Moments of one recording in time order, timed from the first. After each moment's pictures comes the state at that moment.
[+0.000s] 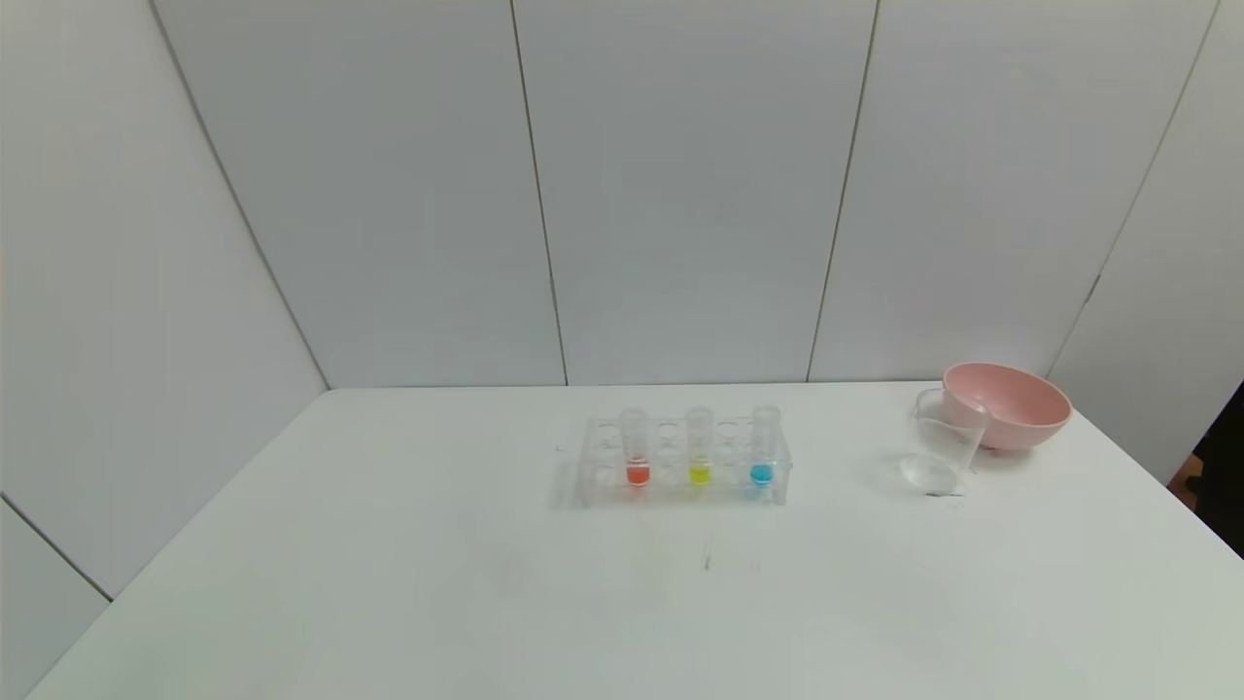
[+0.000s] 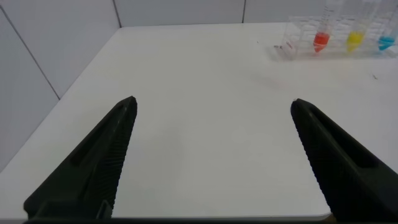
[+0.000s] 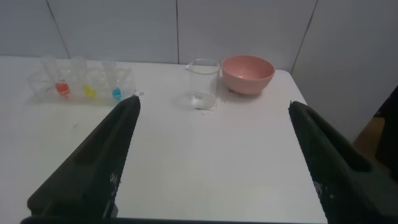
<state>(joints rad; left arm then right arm) 0.00 0.00 0.00 0.00 0.00 0.00 0.00 0.38 -0.38 -0.04 0.03 0.00</state>
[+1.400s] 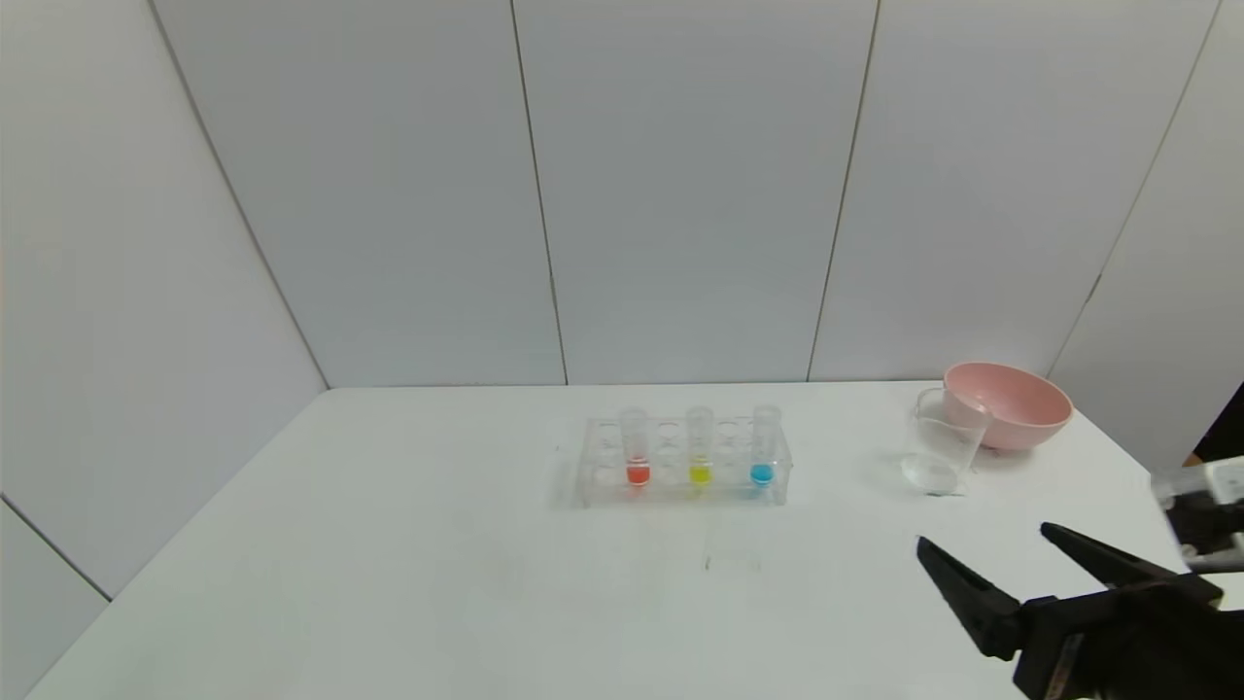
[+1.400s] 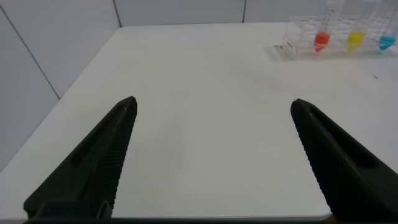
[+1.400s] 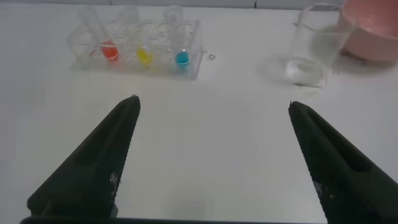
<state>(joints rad) 0.00 0.00 0.00 0.00 0.00 0.00 0.83 1.30 -0.32 -0.69 -0.62 0.27</state>
